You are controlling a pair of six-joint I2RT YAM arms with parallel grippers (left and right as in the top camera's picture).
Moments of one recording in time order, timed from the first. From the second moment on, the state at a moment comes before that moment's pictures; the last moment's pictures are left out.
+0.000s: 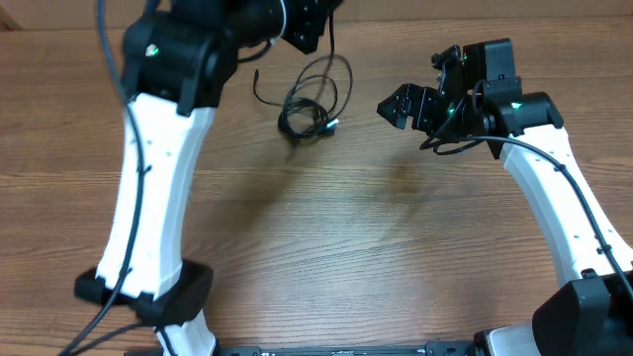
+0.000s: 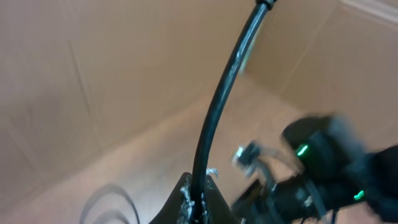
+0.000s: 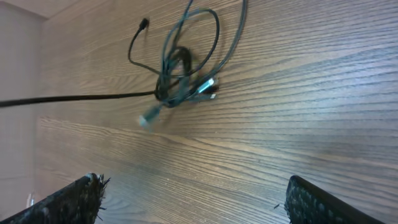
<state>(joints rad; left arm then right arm) -0.35 1.87 2.51 -0.98 0.50 -0.02 0.16 1.63 1.43 -0.77 -0.48 0.38</state>
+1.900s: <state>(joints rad) -0.41 2.20 2.50 -1.11 0.37 -0.07 0.01 1.63 1.43 -1.04 -0.17 0.58</state>
